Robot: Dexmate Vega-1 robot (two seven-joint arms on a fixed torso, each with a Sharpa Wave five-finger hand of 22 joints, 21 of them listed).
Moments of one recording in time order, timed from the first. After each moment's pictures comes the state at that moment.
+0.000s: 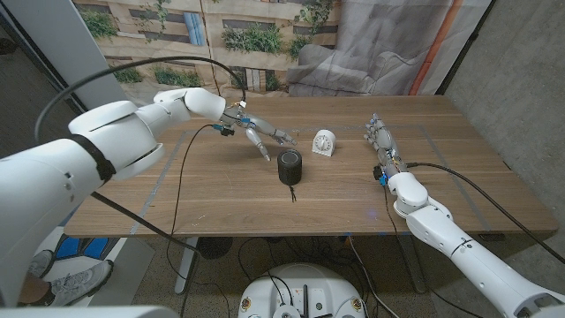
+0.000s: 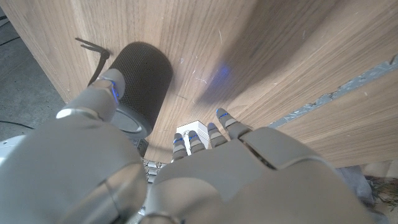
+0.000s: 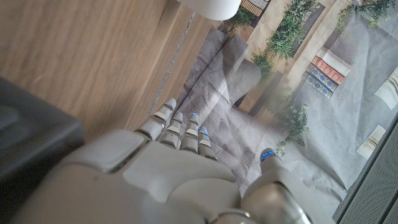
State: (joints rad) left arm -0.11 0.39 1.19 -0.37 0.11 -1.04 -0.72; left_hand 0.68 -0.17 0.72 -0.19 0.20 -0.03 -0.16 0.24 0.17 -0.04 -0.16 0.20 0.17 -0.06 -0.03 0.18 0.17 0.08 -0.04 0.18 0.16; right arm -1.00 -0.55 -0.39 -1.54 0.41 0.22 -0.30; right_hand 0.02 0.07 0.34 0.05 0.22 0.04 0.01 0.19 0.17 0.16 0.00 0.19 0.18 0.06 0.00 0.21 0.24 0.24 -0.01 0.18 0.16
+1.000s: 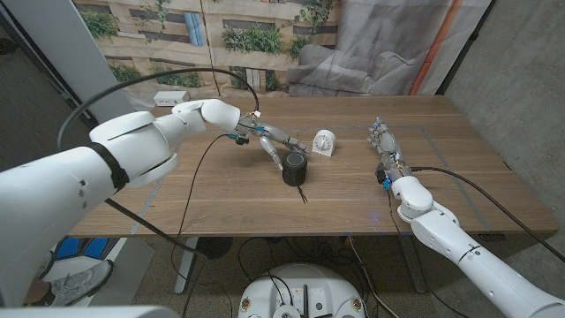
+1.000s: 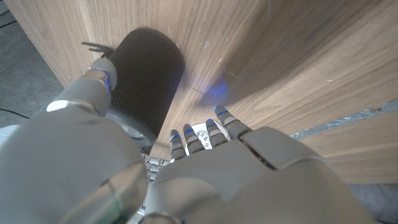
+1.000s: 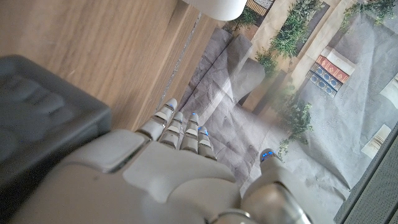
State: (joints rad) left arm -0.06 0.32 1.21 -0.37 0.06 -0.99 -0.70; left_hand 0.75 -0.18 0.68 -0.19 0.20 0.01 -0.20 0.25 0.18 0.05 -0.20 0.20 0.17 -0.02 -0.03 0.18 0.16 0.12 -0.04 0.18 0.16; right arm -1.05 -0.58 -0.36 -1.59 0.42 0.19 -0.32; right_hand 0.02 0.07 0.33 0.06 0.22 0.04 0.01 0.19 0.17 0.16 0.00 0.19 0.18 0.06 0.00 0.22 0.24 0.24 -0.01 0.18 0.16
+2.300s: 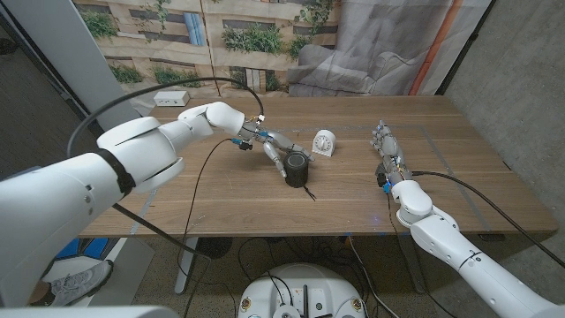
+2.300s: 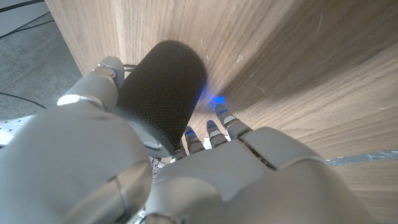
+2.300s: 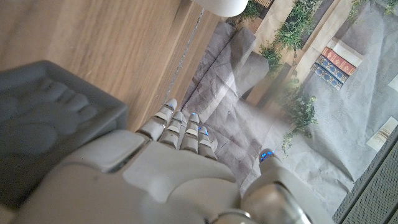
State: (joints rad) left arm -0.02 0.30 1.14 -0.37 -0.03 -0.97 -0.88; left_hand 0.79 -0.19 0.62 -0.19 0.20 -0.03 -0.16 0.24 0.18 0.02 -0.15 0.18 0.17 -0.03 -0.04 0.18 0.17 0.13 -0.03 0.18 0.17; right arm -1.08 -0.56 -0.35 -1.61 0.43 0.17 -0.36; right_hand 0.02 0.07 0.34 0.07 0.22 0.04 0.01 0.19 0.17 0.16 0.00 0.19 0.18 0.06 0.01 0.22 0.24 0.24 -0.01 0.18 0.17
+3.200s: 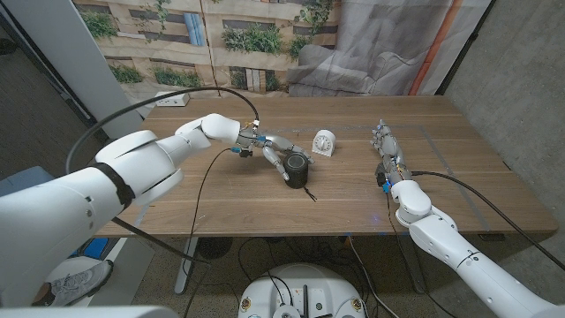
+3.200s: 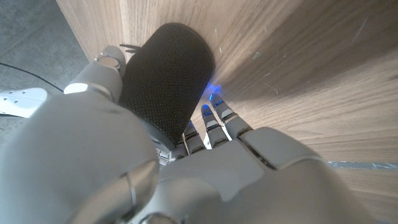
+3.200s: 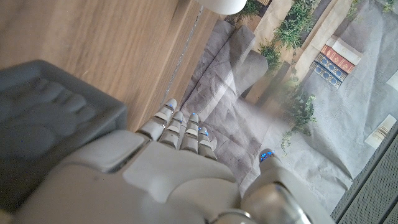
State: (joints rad) left arm 0.07 0.31 1.05 -0.37 -0.06 -1.01 -0.81; left_hand 0.93 -0.17 0.49 -0.18 0.18 0.22 -0.10 0.33 0.18 0.27 -0.17 0.21 0.18 0.25 -0.04 0.20 0.17 0.31 -0.04 0.20 0.17; right arm -1.07 -0.55 -0.35 -1.58 0.45 0.18 -0.36; right_hand 0.02 0.07 0.34 0.07 0.22 0.04 0.00 0.19 0.17 0.16 0.00 0.19 0.18 0.06 0.01 0.22 0.24 0.24 -0.01 0.18 0.17
